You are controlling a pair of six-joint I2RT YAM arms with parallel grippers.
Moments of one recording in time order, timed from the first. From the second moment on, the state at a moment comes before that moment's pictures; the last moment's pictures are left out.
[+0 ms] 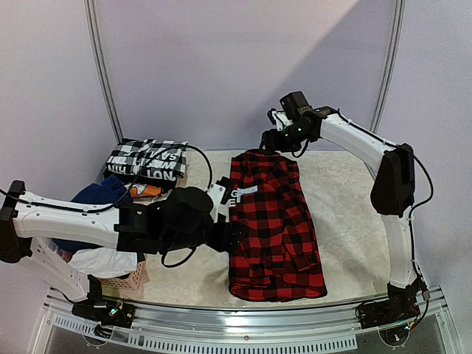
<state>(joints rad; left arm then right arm) -1.24 1.42 0.94 -0.12 -0.36 -0.53 0.54 2.26 2.20 -0.76 -0.11 0.25</state>
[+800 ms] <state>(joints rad) -1.14 1.05 0.78 -0.32 -0.53 -0.39 0.38 1.50 1.13 -0.20 -0.25 0.57</state>
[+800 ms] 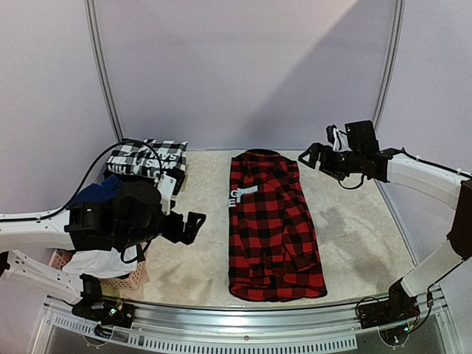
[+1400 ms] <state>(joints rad) -1.15 1.20 0.65 -0.27 -0.13 -0.58 0.67 1.03 0.66 -0.45 -0.17 0.73</state>
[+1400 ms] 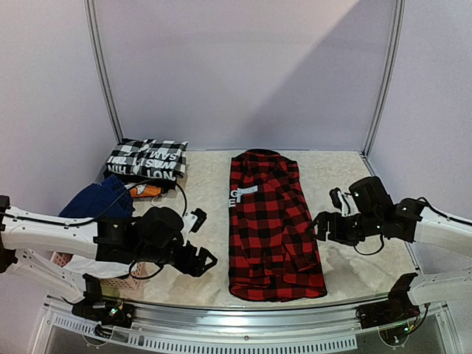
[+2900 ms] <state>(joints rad) -1.29 1.57 0.57 0.17 0.03 -0.83 0.81 0.98 0.33 -0.51 -0.38 0.90</state>
